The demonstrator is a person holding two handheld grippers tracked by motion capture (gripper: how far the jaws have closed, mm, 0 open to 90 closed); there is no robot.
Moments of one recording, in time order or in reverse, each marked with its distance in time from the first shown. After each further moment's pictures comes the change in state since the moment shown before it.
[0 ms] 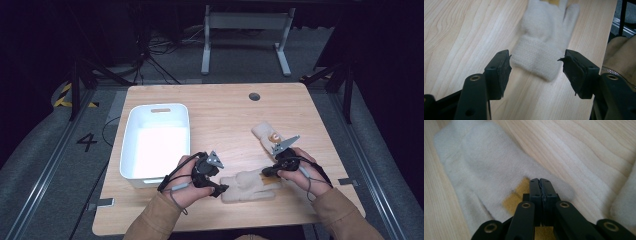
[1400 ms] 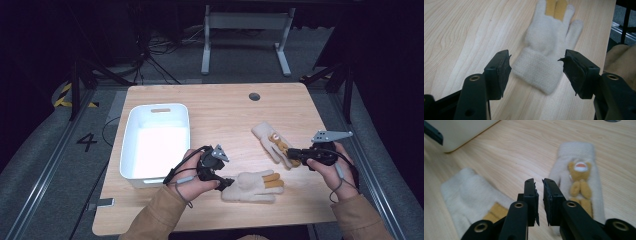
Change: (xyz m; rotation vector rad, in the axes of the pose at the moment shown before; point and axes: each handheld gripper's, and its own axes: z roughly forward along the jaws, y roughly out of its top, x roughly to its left) left arm 0.003 0.017 0.001 -0.023 -0.011 0.018; right arm -0.012 -0.032 -0.083 -0.372 -0.200 0.161
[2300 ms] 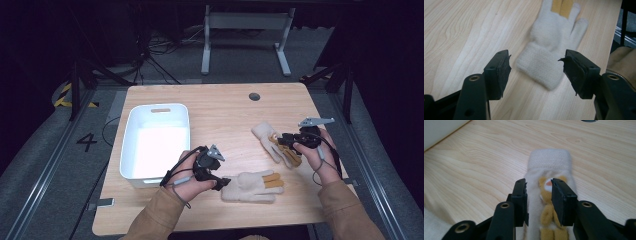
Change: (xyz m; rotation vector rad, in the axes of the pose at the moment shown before) left arm 0.004 -0.007 -0.002 0.000 0.014 -0.050; right arm -0.040 0.017 0.055 0.011 -0.095 0.058
